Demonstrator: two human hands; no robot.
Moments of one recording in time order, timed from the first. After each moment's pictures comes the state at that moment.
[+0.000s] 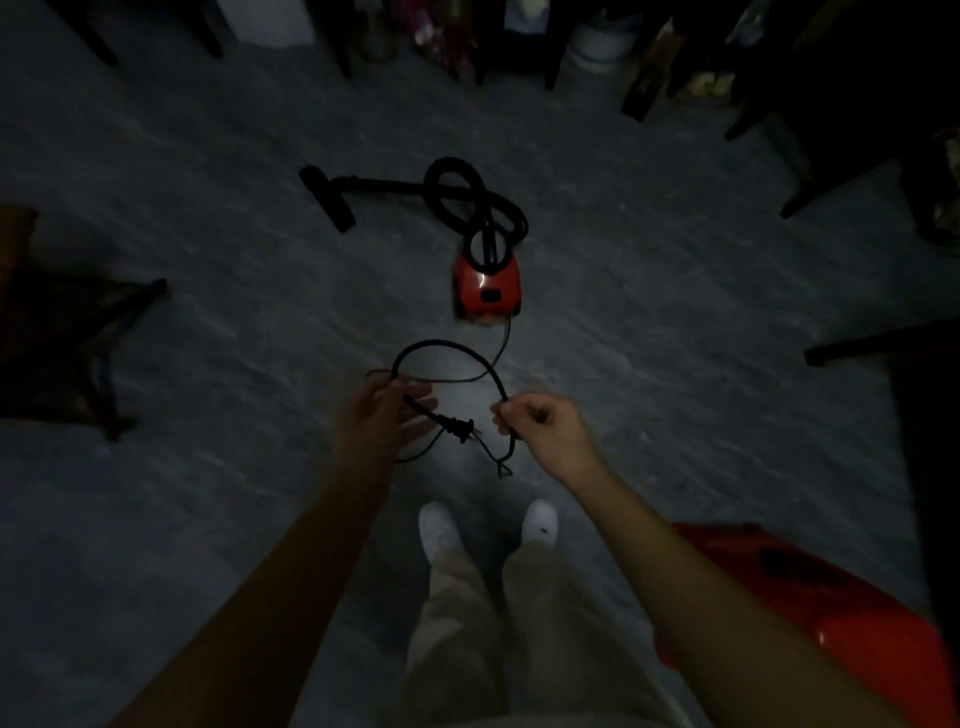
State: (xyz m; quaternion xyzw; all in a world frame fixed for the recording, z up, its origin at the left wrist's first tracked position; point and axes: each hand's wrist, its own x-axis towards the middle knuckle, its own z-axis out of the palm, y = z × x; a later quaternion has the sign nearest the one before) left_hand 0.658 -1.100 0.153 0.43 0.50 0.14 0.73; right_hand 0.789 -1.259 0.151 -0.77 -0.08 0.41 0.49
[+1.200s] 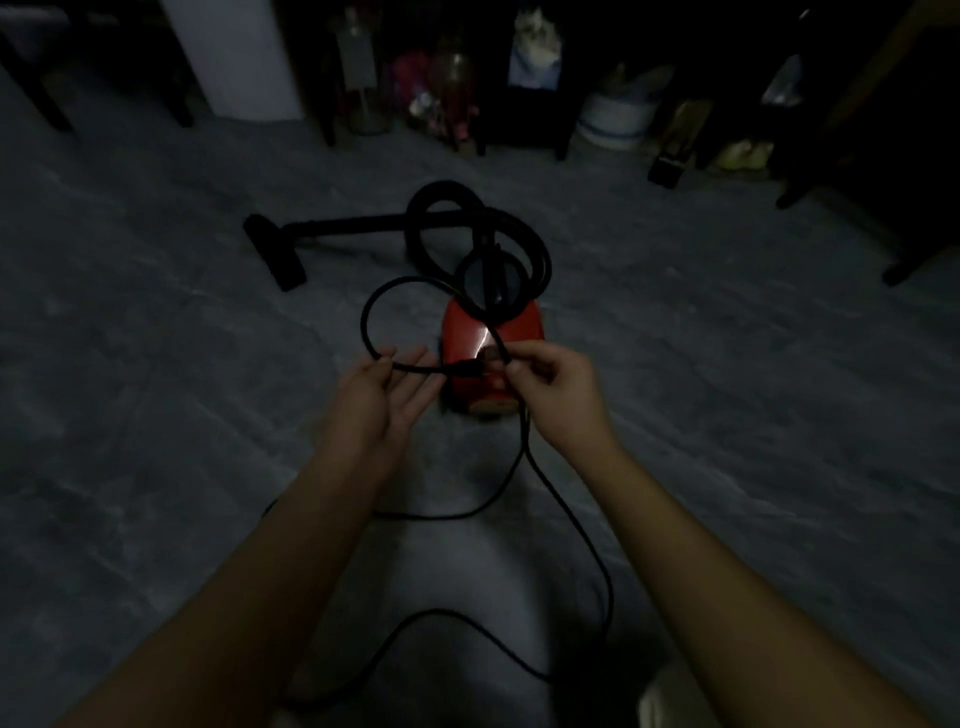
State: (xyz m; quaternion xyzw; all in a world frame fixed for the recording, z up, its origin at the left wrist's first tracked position) left_hand 0.834 -1.027 -0.293 0.24 0.37 0.27 0.86; right_hand 0.960 -1.165 -0.297 -0.74 -0.23 0.23 0.59
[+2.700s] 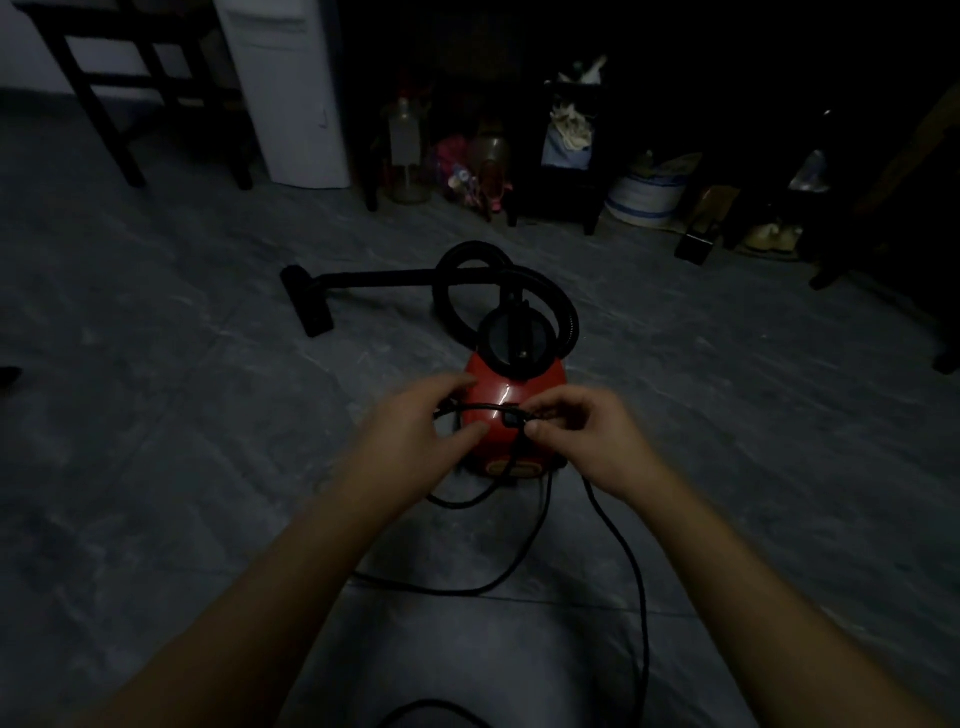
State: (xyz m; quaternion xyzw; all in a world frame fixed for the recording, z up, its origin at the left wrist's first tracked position) left_hand 0.845 -1.017 -0.313 0.87 0.24 0.23 0.36; right_hand 1.005 -1.165 -0.309 -0.73 -0.37 0.27 0.51
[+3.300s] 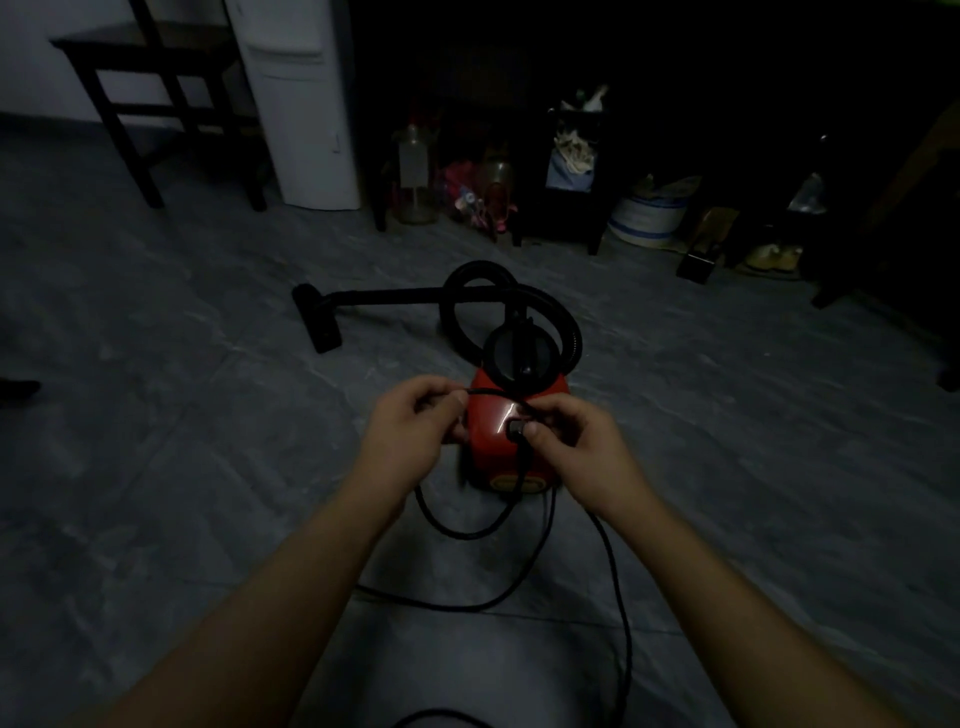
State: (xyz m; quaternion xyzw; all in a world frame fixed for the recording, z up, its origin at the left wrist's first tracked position) left_hand 0.847 -1.024 -0.286 0.66 0.32 0.28 0.62; right_hand 0.988 -1.159 -0.309 -0.71 -0.38 0.21 0.55
